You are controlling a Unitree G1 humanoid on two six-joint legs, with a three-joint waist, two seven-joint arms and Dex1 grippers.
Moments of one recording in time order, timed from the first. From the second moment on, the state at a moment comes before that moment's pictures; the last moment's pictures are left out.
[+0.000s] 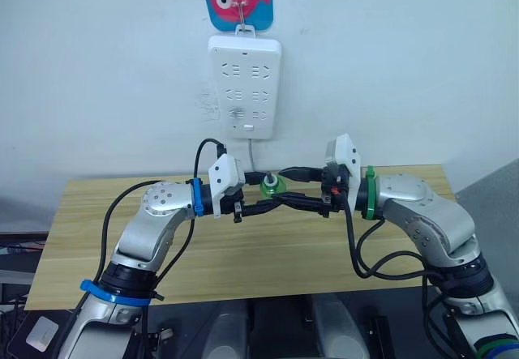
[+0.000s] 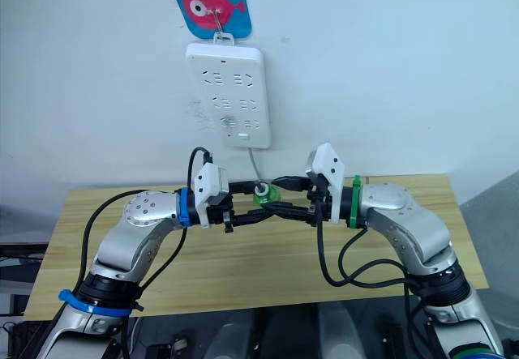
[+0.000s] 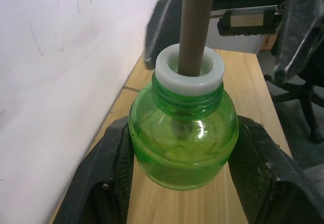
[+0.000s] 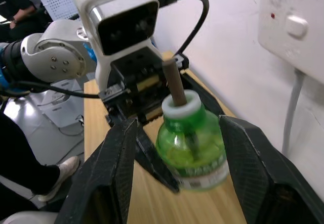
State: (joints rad) left arm -0.41 0.53 -0.14 -0.11 -0.35 0.21 -1.06; right arm -0.52 -0.48 0.21 -0.36 0.55 0.67 0.82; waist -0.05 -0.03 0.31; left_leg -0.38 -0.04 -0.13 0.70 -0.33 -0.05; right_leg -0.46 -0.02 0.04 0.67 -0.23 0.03
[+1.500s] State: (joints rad) left arm -0.22 0.56 0.00 -0.35 -0.43 0.31 -0.91; right arm -0.34 -0.32 0.15 -0.33 0.38 0.49 0.60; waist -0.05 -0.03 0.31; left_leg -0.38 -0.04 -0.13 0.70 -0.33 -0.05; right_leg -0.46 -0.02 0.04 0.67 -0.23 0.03
